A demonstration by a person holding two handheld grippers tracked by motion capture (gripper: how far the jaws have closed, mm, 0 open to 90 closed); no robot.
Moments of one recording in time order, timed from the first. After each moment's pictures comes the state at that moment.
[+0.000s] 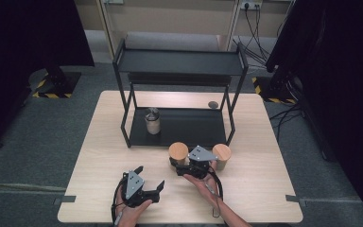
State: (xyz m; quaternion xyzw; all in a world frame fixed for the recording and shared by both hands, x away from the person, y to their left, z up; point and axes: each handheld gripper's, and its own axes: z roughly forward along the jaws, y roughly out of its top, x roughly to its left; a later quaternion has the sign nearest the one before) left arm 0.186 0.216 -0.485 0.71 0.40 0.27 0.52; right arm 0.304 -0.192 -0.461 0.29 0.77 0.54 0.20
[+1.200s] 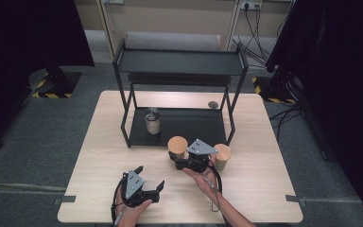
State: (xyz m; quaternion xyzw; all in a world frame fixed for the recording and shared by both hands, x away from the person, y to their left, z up) left arm 0.186 0.217 -0.485 0.71 0.40 0.27 0.52; right arm 0.315 -0.188 -0.445 0.29 0.77 0.54 0.21
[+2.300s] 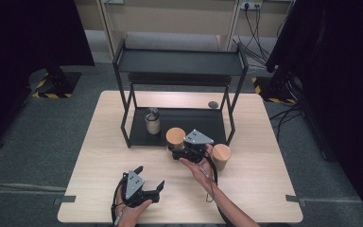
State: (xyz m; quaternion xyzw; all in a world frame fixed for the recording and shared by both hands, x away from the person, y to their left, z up) left arm 0.186 0.216 -0.485 0.71 0.40 0.27 0.52; right arm 0.337 -0.170 -0.433 0.31 0.76 0.53 0.22
